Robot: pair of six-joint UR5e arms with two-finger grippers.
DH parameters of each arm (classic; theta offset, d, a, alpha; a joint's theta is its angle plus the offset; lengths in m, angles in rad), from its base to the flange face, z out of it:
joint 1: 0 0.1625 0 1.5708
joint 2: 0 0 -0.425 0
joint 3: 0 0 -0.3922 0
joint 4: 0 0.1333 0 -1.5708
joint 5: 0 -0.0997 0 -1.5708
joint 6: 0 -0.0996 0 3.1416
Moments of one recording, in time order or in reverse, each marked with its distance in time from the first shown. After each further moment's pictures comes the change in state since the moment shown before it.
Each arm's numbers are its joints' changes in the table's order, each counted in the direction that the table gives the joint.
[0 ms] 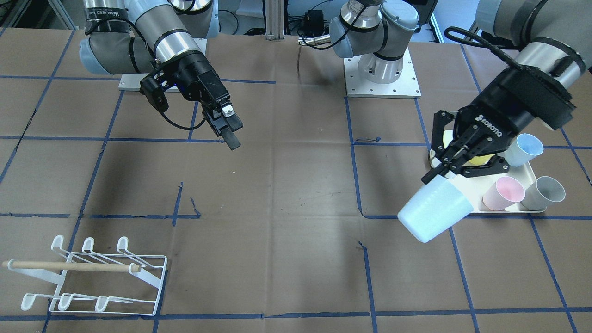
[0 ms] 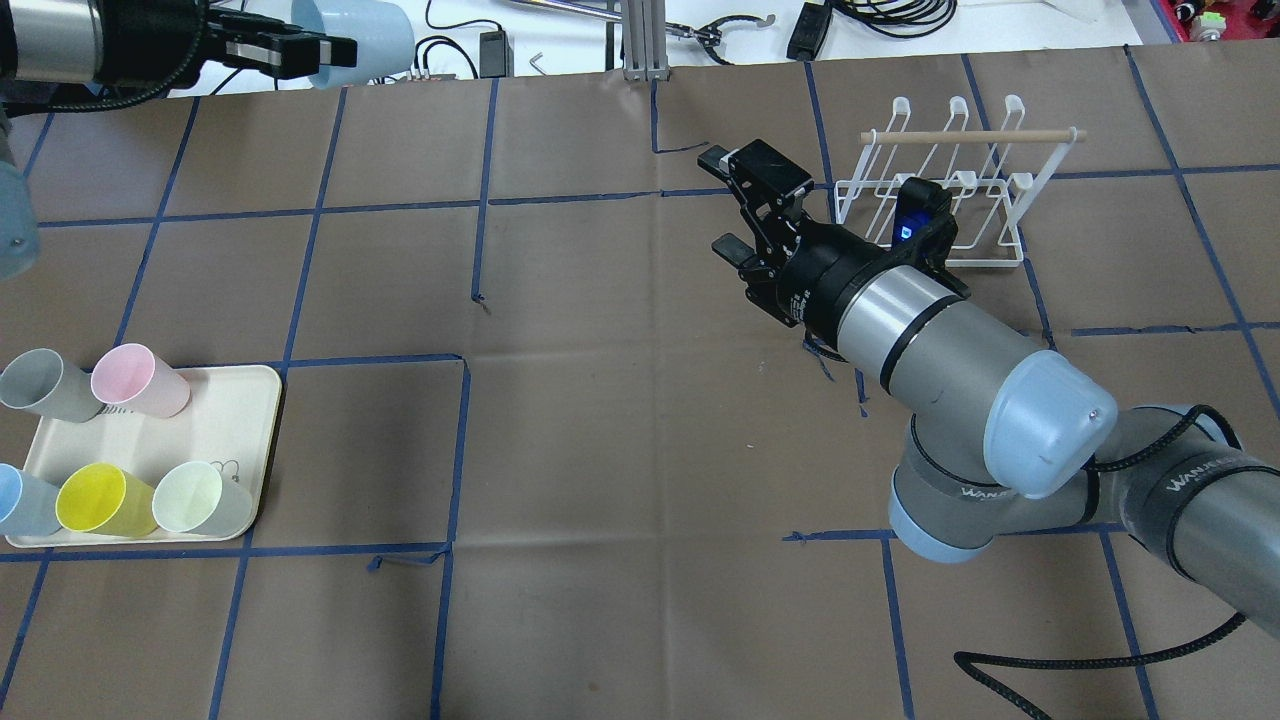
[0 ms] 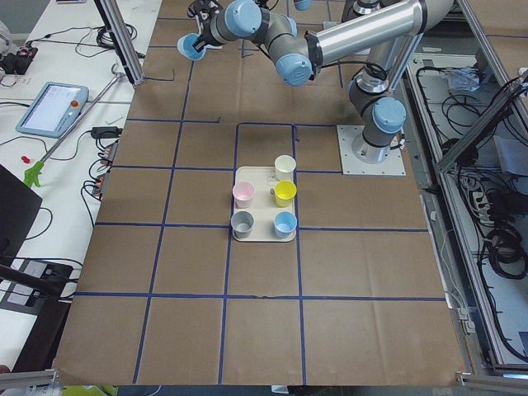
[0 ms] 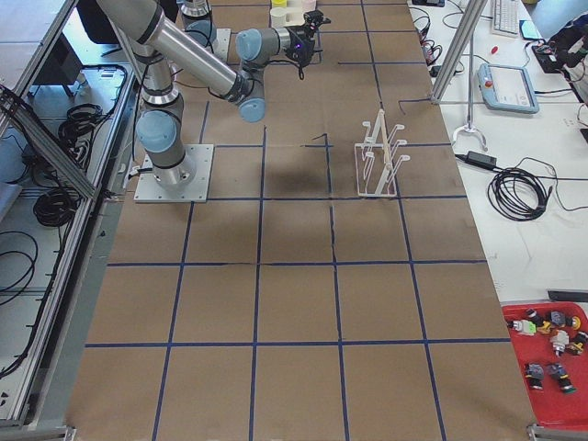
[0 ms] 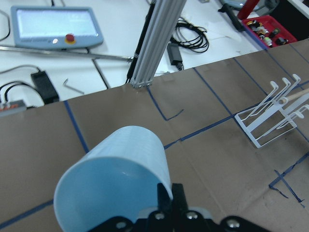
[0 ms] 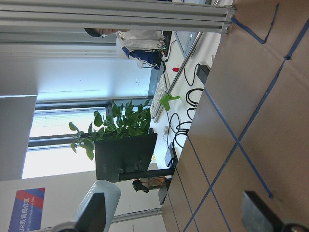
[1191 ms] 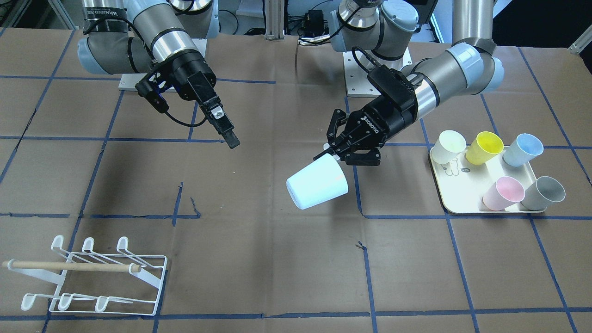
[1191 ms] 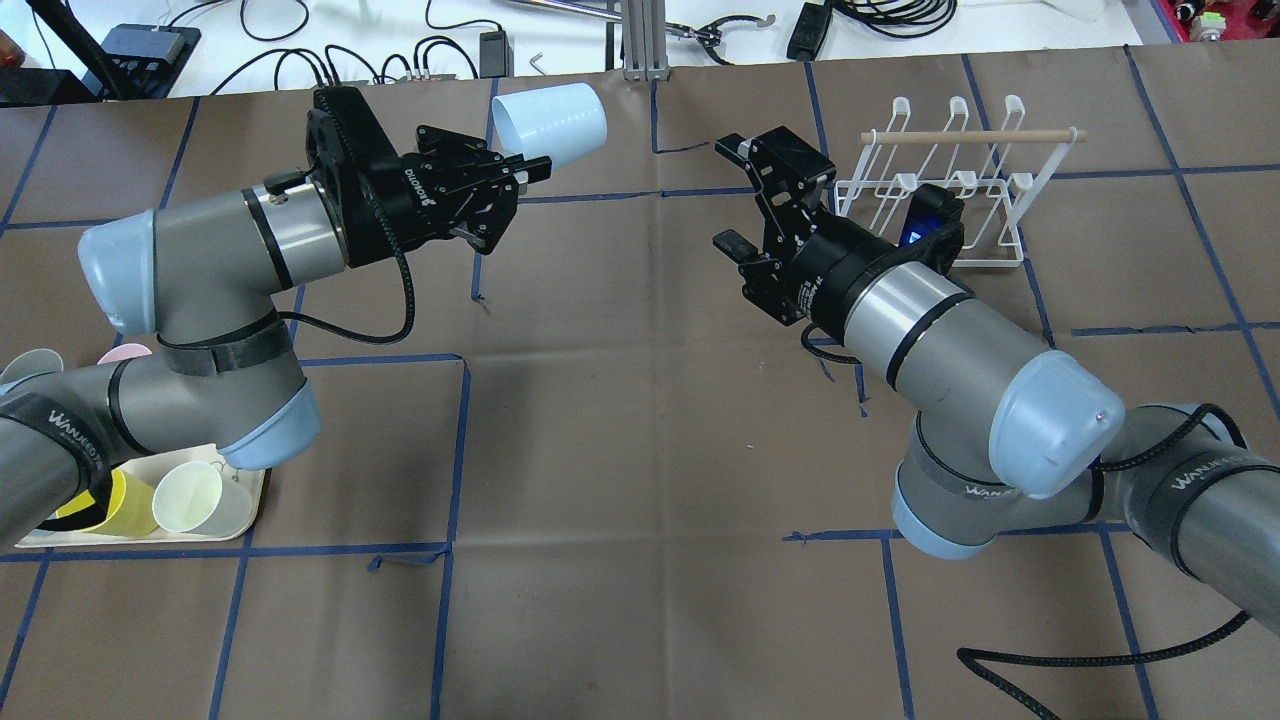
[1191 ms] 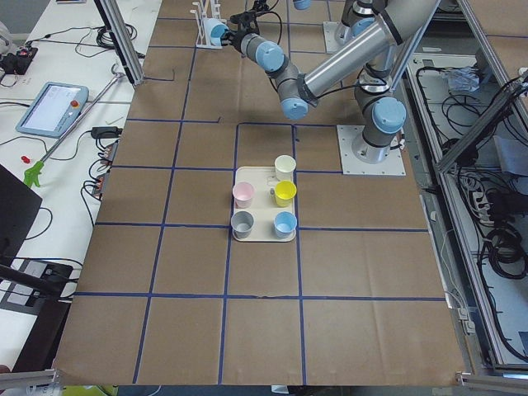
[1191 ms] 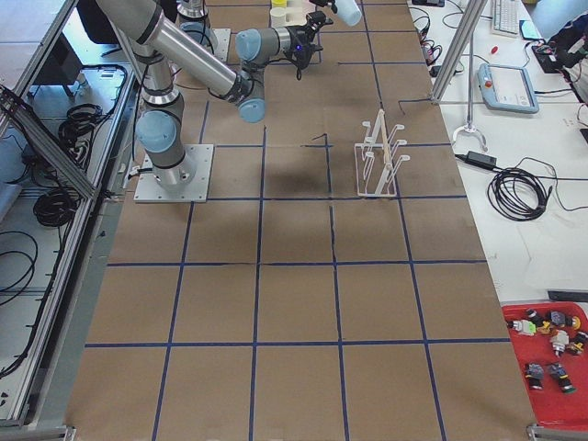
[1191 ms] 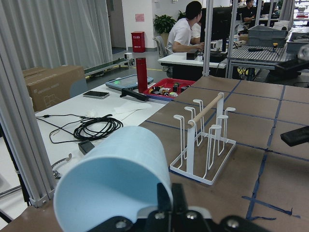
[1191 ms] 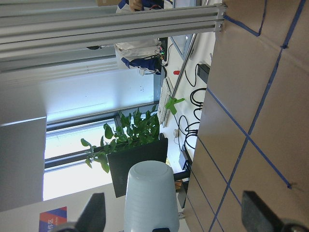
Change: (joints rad) left arm -0.163 -0.138 -0.373 0.992 0.237 0.156; right arm -0.009 0.001 -0.002 -0.017 0.010 -0.210
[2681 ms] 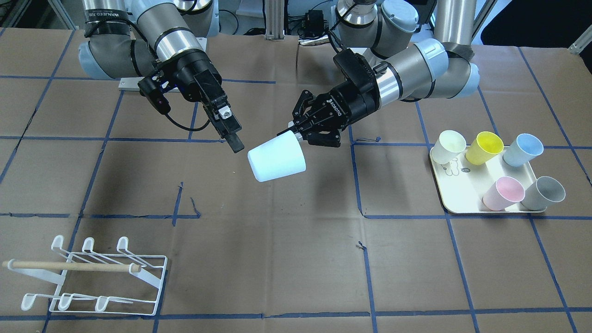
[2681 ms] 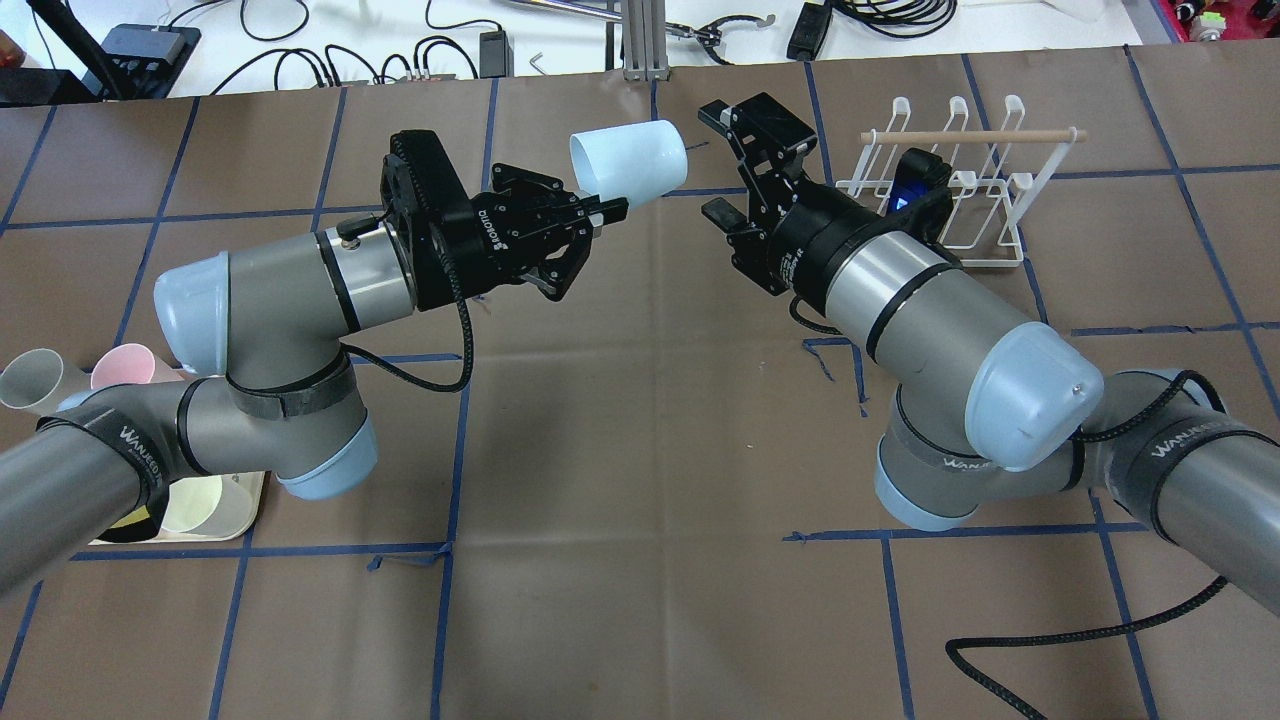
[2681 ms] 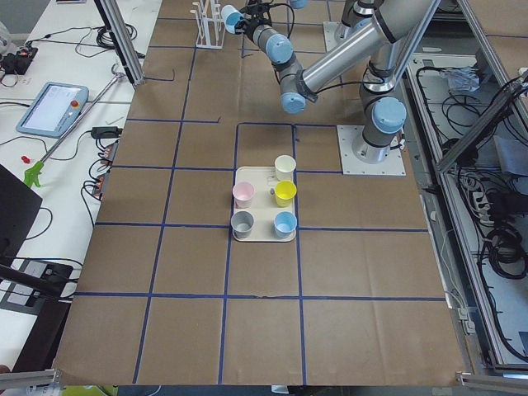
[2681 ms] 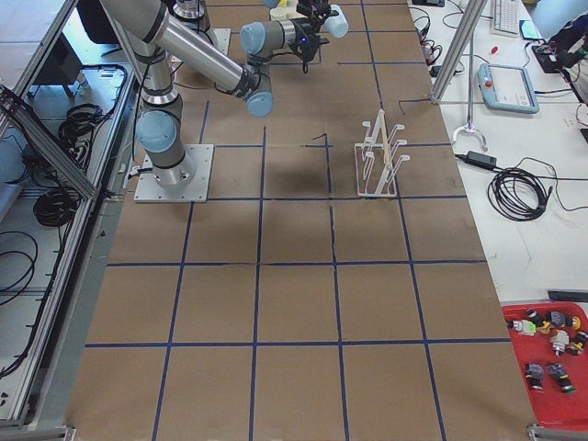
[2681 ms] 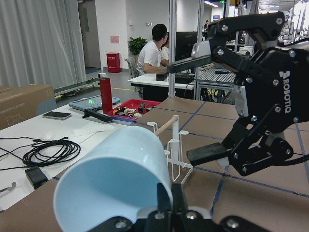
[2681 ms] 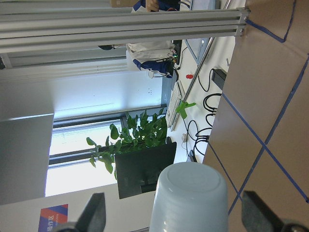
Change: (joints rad) left arm -0.094 -0.013 -0.041 0.121 0.007 0.092; right arm 0.048 0.035 -0.071 0.008 0.047 0.088
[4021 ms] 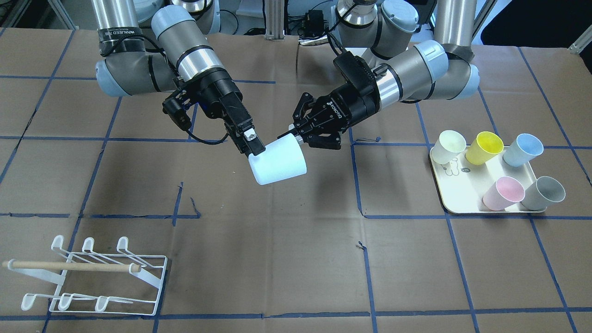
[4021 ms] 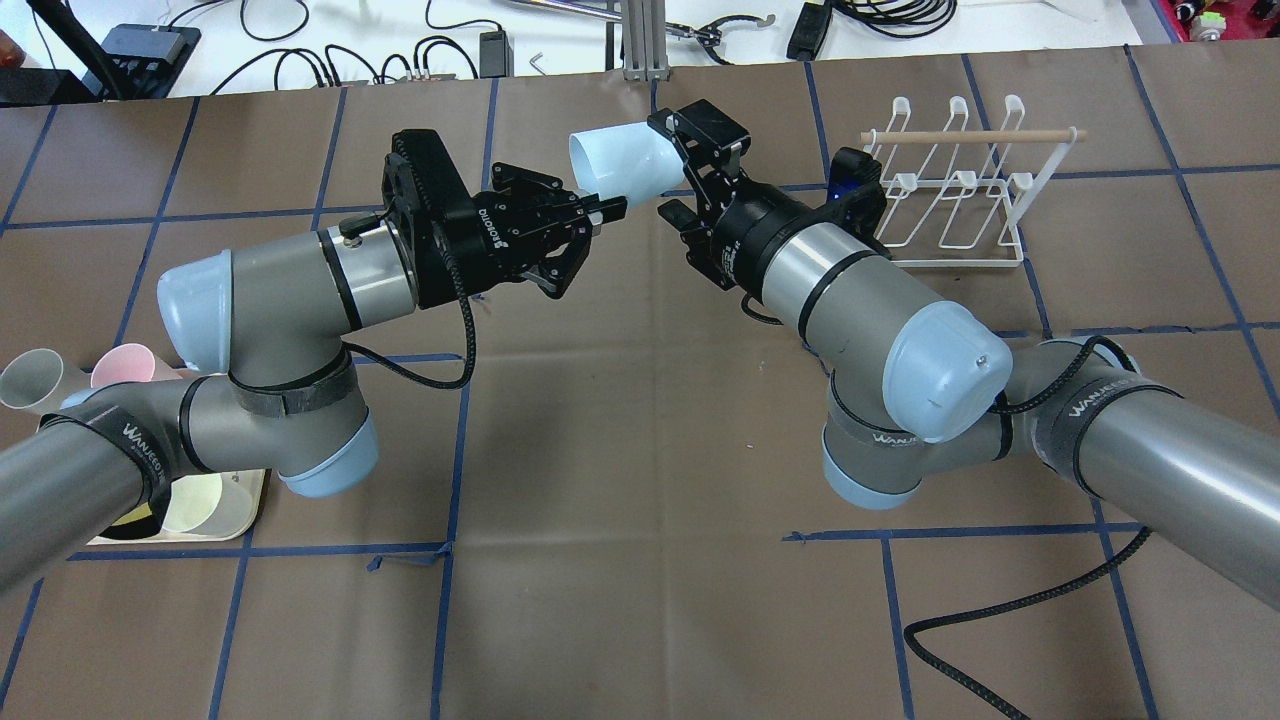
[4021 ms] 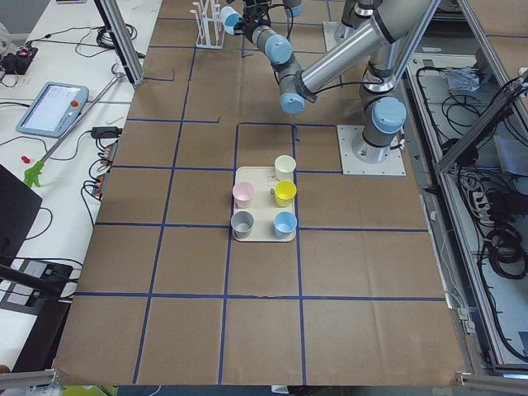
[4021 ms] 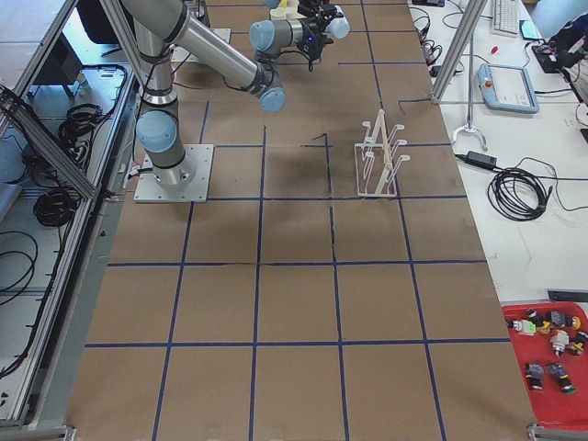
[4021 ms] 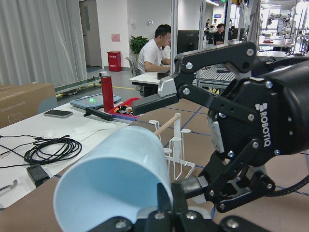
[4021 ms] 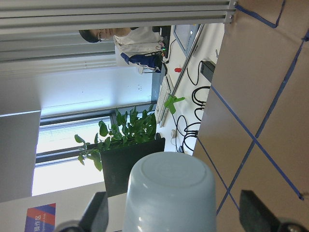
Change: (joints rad) left arm 0.000 -0.006 0.004 0.000 -0.009 0.000; right arm 0.079 0.102 -0.089 0.002 0.082 -0.019
